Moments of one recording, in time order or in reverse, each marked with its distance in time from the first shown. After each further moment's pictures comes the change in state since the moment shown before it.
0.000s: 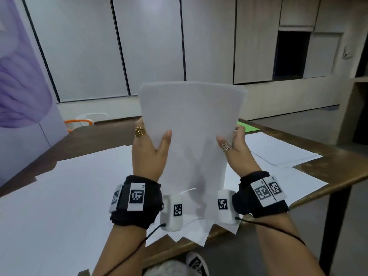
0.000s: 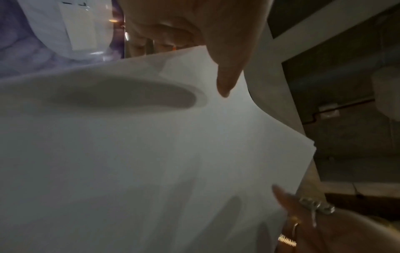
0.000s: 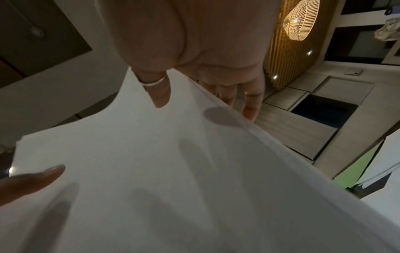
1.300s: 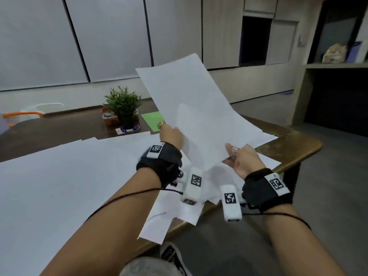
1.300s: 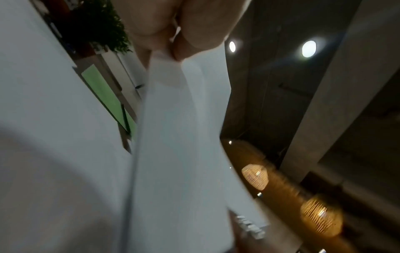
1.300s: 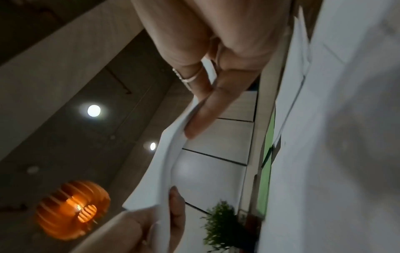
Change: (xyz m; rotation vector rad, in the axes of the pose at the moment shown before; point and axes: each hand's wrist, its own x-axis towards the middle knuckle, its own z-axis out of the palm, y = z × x) left_hand -0.007 0.009 0.177 -0.155 -0.387 -0.604; right_hand -0.022 0.052 -0.105 0.496 0.422 0.550
